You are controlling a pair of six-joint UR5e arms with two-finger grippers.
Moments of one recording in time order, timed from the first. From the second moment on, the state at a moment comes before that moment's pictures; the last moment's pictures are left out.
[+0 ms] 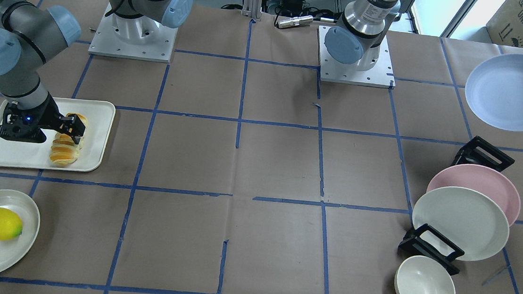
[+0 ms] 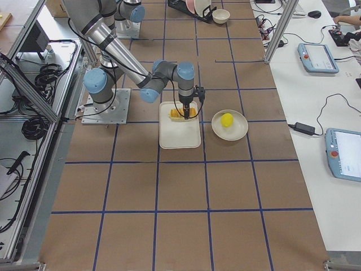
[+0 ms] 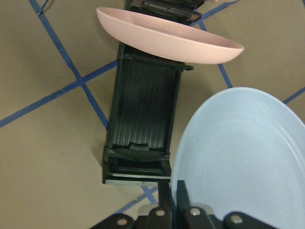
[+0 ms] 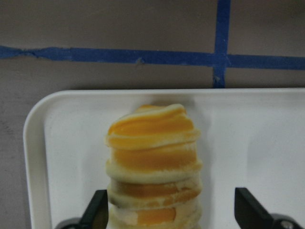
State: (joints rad) left arm -0.63 -1.69 -1.45 -1.80 1.49 1.42; right arm 1.13 -1.41 2.23 -2.44 -1.59 -0.48
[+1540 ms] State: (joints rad) left arm -1.49 -1.64 -1.94 -1.09 1.41 0.42; right arm 1.13 -1.40 2.29 -2.52 -1.57 -0.49
